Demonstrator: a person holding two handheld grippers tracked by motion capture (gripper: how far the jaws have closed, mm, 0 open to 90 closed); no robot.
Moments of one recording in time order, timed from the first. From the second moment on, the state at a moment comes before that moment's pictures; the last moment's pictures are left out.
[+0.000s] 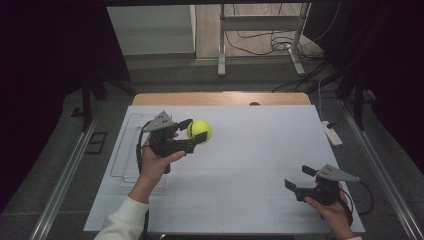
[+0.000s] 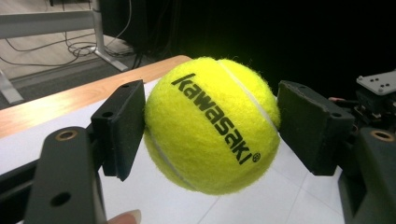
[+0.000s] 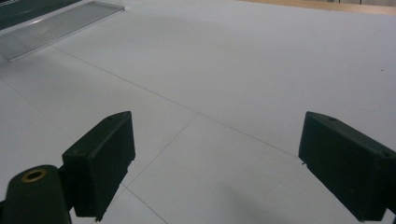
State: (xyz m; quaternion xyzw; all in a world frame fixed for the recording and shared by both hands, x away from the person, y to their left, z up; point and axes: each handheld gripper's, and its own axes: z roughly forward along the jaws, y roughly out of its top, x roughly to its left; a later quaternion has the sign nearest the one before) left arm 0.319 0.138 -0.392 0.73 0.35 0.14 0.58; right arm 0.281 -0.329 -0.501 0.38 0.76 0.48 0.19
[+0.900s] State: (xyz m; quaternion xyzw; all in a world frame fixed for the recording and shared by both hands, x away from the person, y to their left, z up) left arm 0.337 0.145 -0.391 0.72 0.36 0.16 0.57; right arm 0.281 -0.330 -0.502 0.38 0.76 0.48 0.19
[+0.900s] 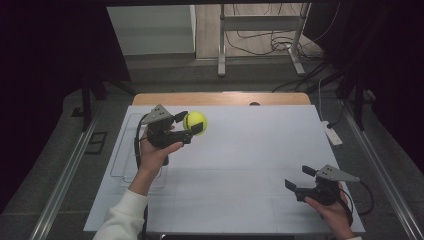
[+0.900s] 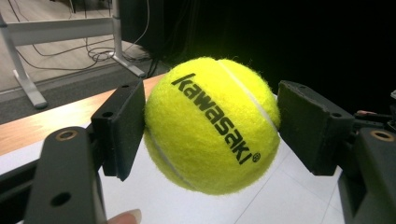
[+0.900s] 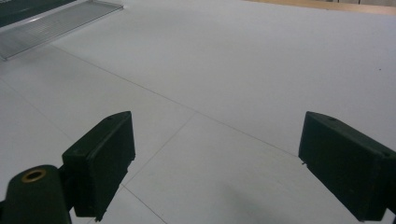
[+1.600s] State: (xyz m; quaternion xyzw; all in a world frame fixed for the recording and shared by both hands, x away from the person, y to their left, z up) left arm 0.349 0.160 -0.393 0.70 0.39 0.19 0.56; right arm 0.280 -0.331 -0.502 0.38 0.76 0.48 0.19
